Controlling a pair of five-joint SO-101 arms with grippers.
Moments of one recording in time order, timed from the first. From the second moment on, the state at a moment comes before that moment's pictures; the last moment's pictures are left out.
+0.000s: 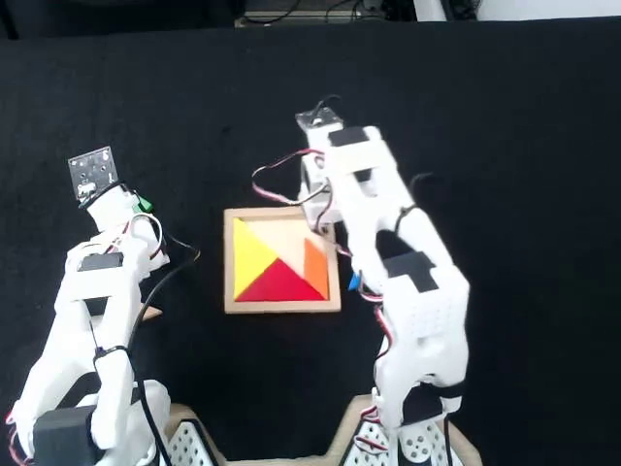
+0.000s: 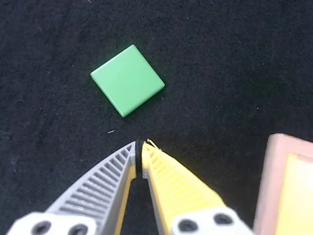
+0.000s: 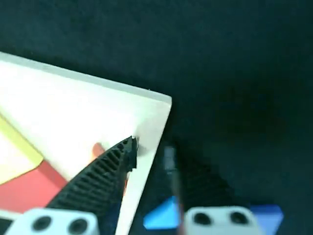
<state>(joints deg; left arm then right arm) -13.5 -24.3 62.5 24.0 10.3 -13.5 29.5 -7.6 78.1 2.5</state>
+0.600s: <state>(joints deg) -13.5 -24.3 62.5 24.0 10.3 10.4 -7.3 0.7 96.6 37.3</state>
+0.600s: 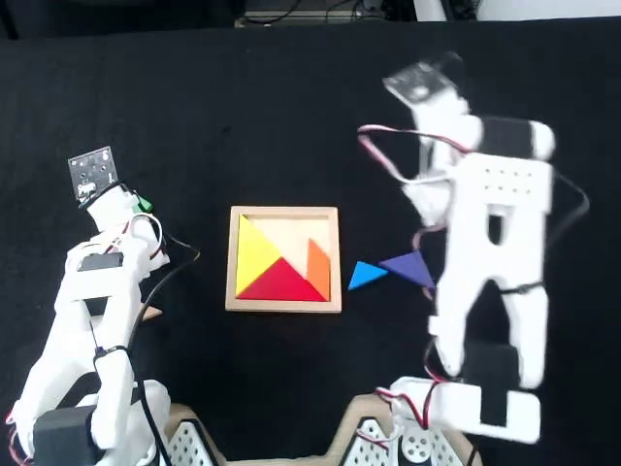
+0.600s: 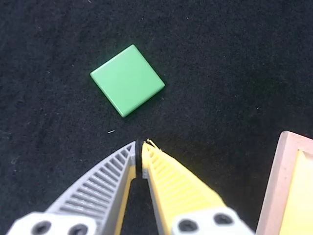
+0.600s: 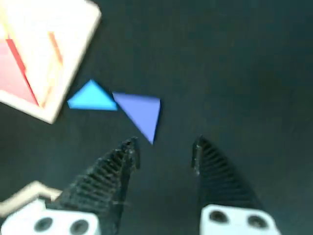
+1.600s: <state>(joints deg) -14.5 -24.3 62.5 25.0 9.8 17.1 -61.2 62.3 66.8 32.5</state>
